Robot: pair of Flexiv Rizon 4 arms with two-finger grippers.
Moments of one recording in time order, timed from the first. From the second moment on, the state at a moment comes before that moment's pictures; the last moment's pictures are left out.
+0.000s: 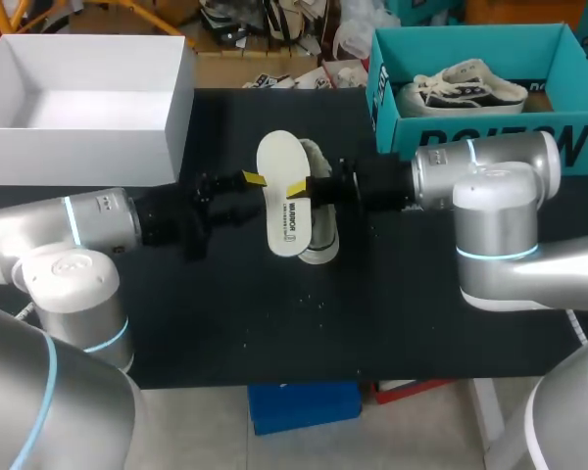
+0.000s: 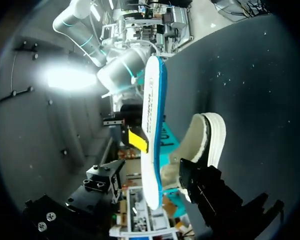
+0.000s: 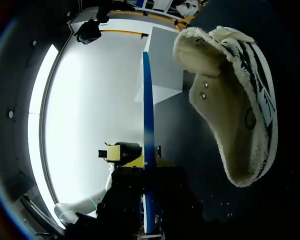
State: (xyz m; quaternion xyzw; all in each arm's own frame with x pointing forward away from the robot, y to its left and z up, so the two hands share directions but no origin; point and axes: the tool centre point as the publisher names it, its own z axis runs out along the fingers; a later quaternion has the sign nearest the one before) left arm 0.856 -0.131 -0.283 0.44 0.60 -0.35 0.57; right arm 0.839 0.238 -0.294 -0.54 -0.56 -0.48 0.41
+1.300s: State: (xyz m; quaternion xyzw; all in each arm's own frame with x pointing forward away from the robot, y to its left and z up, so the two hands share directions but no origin) left arm 0.869 -0.161 -0.295 0.45 0.60 -0.33 0.57; right arm 0.845 0.226 -0.306 -0.57 -0.56 -0.47 0.39
